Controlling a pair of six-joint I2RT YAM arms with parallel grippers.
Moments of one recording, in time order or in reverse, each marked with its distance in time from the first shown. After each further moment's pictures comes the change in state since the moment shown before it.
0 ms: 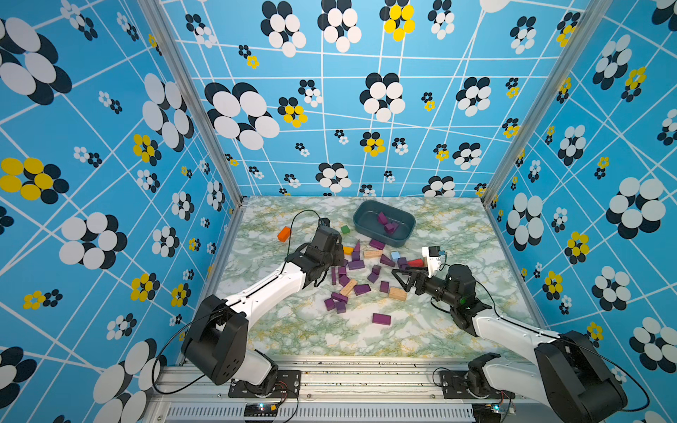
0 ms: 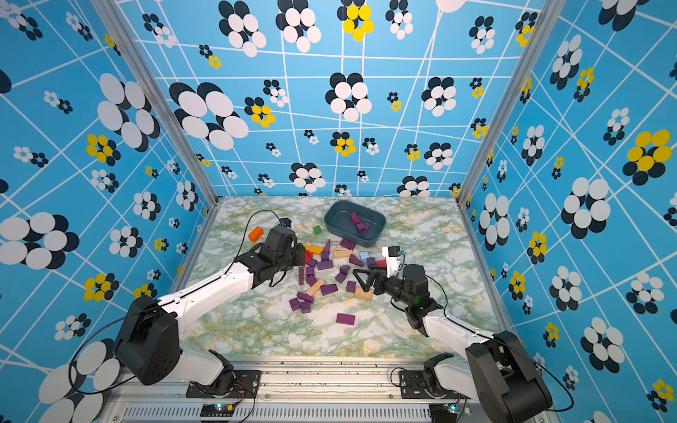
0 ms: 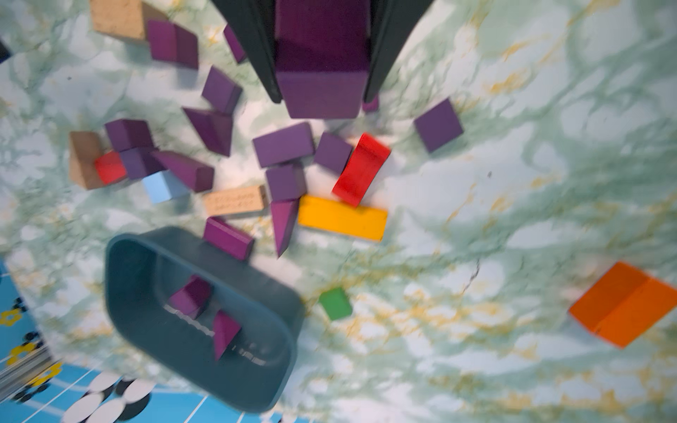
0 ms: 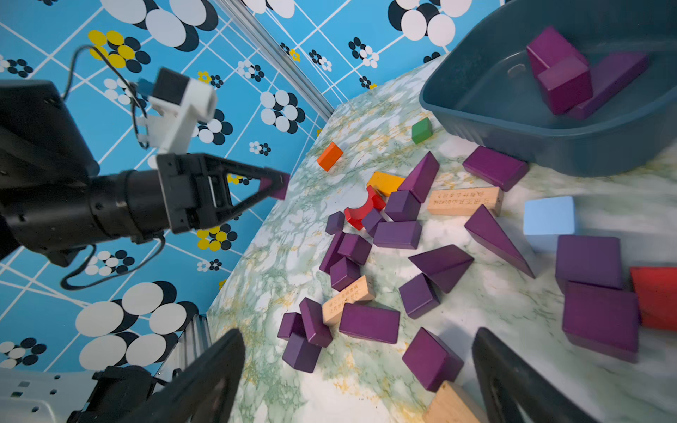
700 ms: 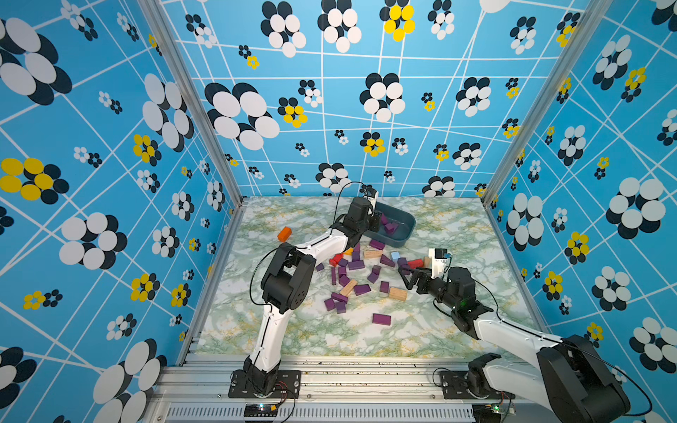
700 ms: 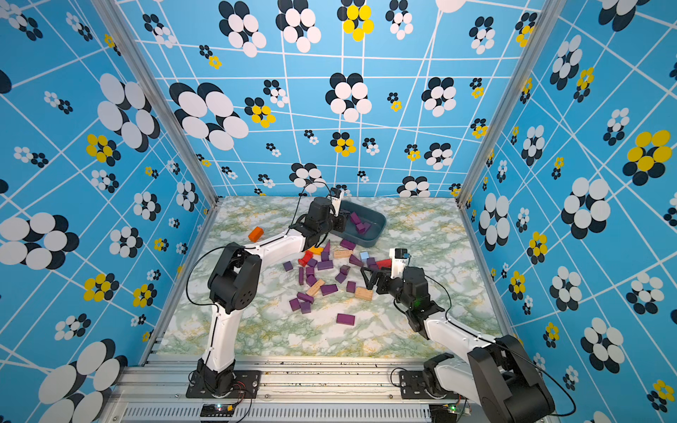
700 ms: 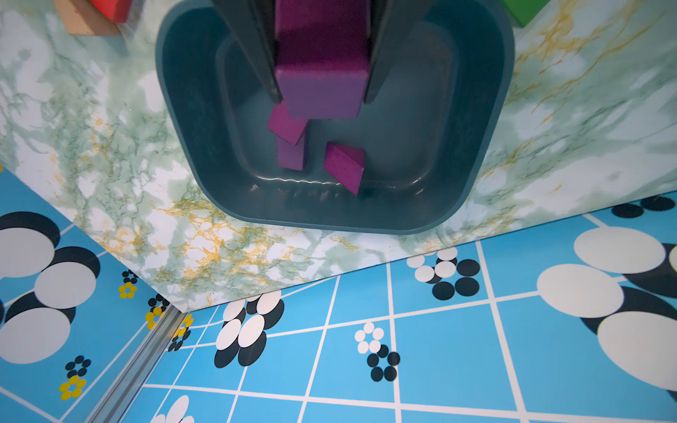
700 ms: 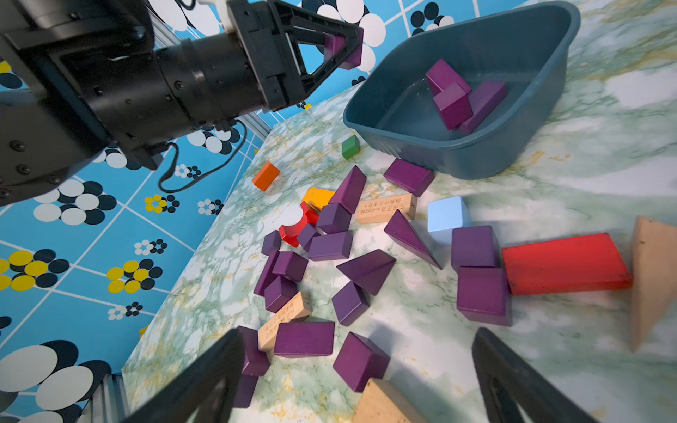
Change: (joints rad) left arm -0.008 0.692 0.621 0.357 0.180 0.311; right arm 0.000 -0.015 -0.017 -0.070 0.212 -0.045
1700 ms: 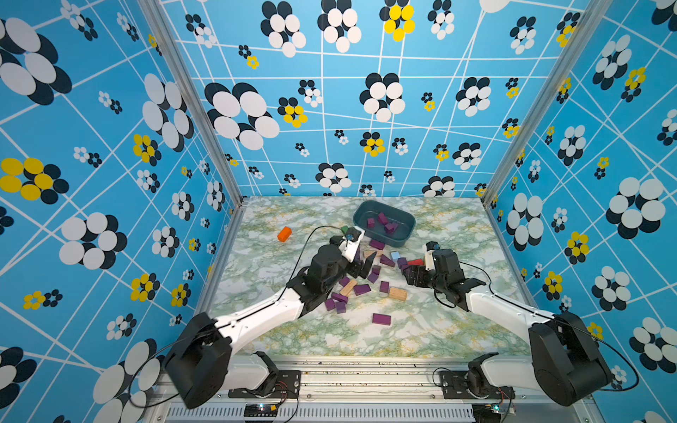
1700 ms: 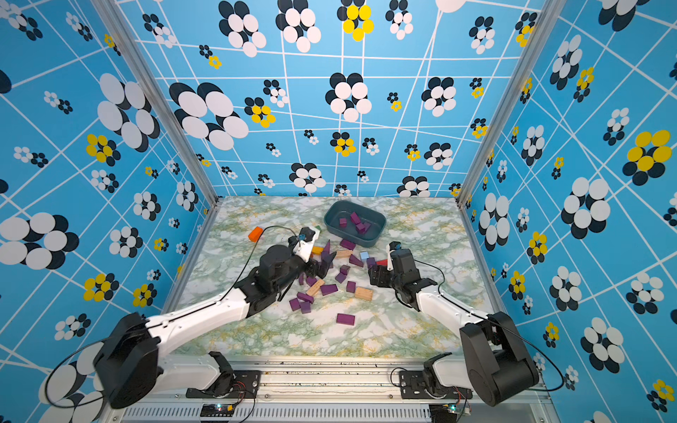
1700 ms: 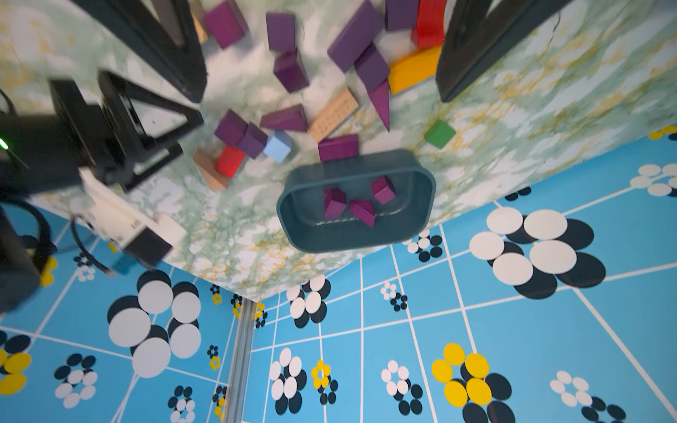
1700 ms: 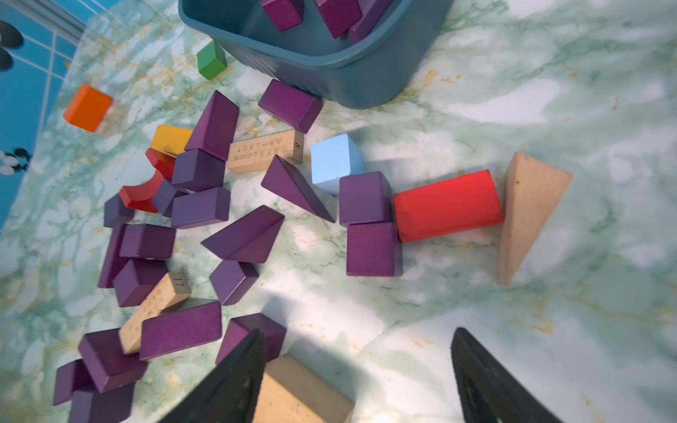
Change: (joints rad) left arm -0.176 -0.990 -0.998 0.180 -0.079 0.184; right arm -0.006 0.183 0.349 -0.620 0.179 -0.140
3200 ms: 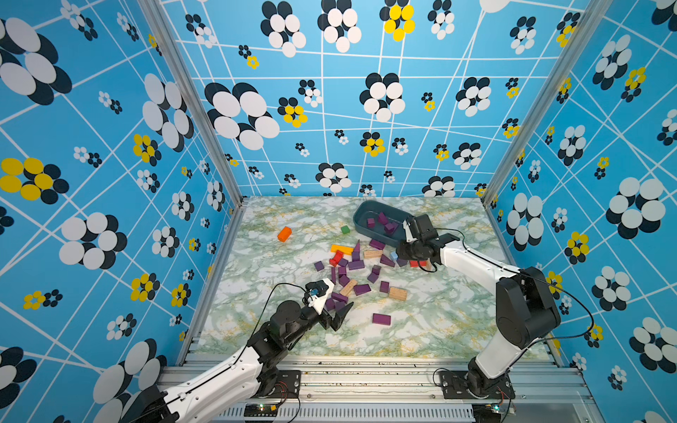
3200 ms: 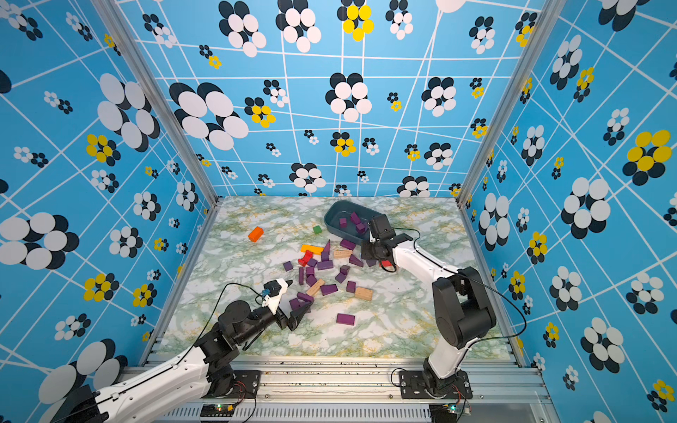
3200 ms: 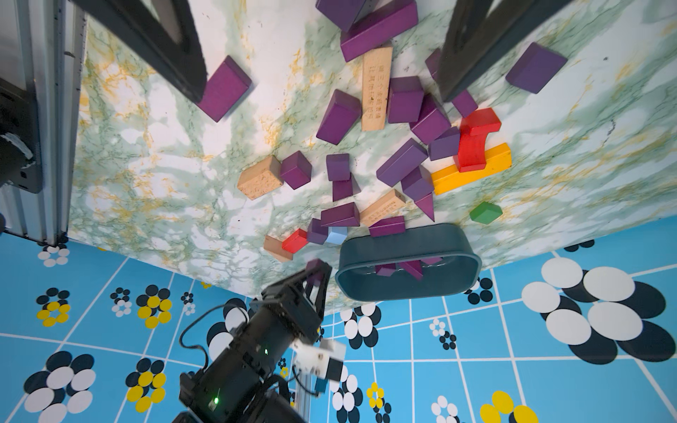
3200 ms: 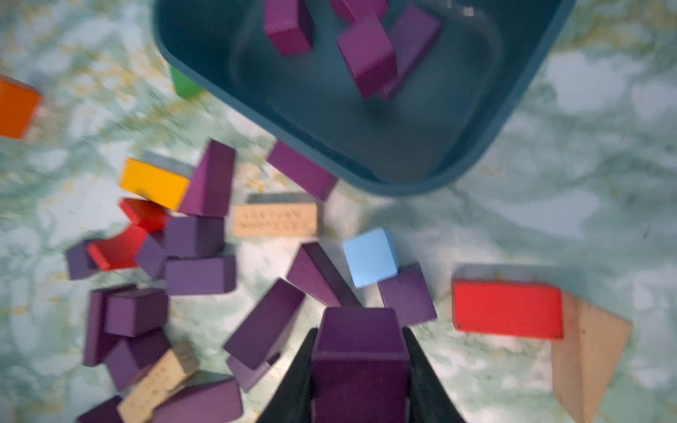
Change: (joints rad) left arm -0.008 -0.507 -0.544 0.105 0.114 -0.056; right arm 0.046 0.352 0.603 -0.365 0.062 -0.016
